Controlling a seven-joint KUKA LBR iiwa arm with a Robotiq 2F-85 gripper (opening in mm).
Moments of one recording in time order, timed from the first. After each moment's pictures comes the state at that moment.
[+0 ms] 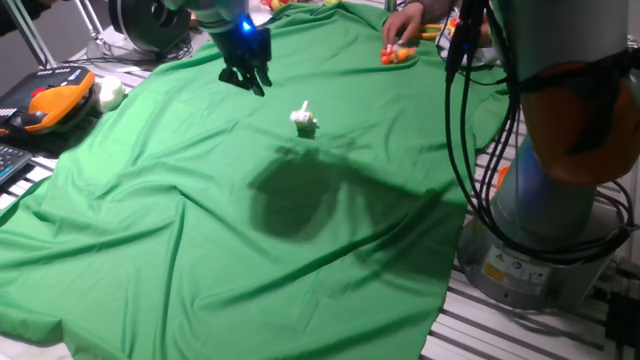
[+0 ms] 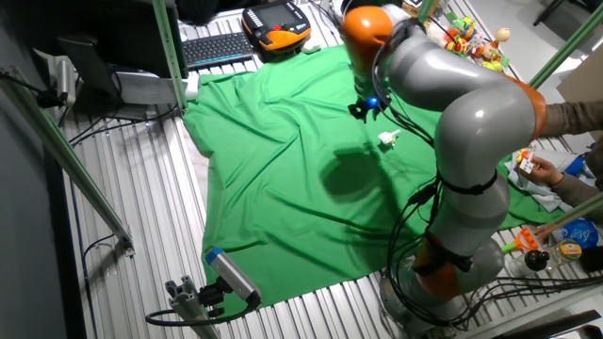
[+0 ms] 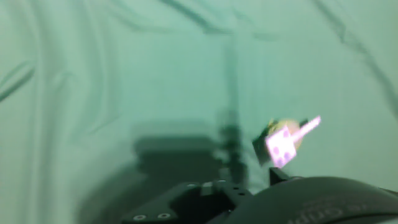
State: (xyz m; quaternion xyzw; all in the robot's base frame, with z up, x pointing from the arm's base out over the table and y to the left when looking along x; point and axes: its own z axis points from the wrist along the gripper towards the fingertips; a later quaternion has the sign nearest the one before) arm 0.539 -0.042 0.194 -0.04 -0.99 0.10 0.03
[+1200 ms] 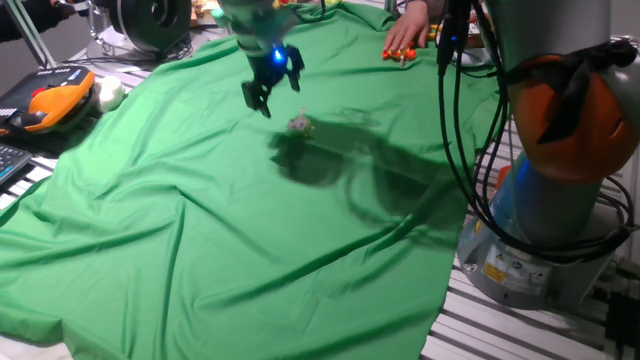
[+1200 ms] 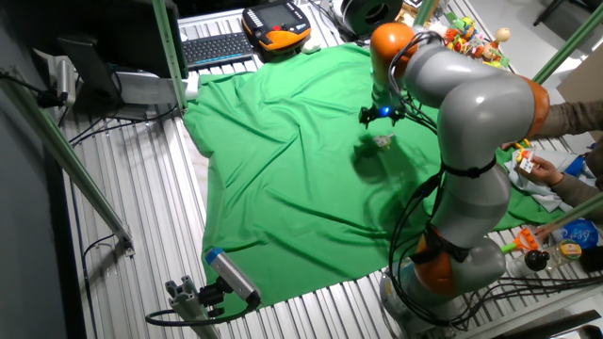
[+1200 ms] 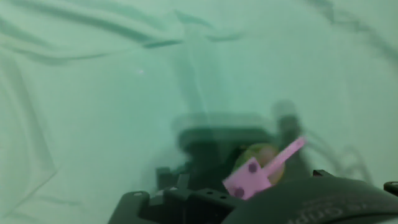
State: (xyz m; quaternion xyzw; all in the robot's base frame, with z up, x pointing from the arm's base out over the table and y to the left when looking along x) arm 0.528 -0.090 0.110 -0.15 -0.99 0.08 0.02
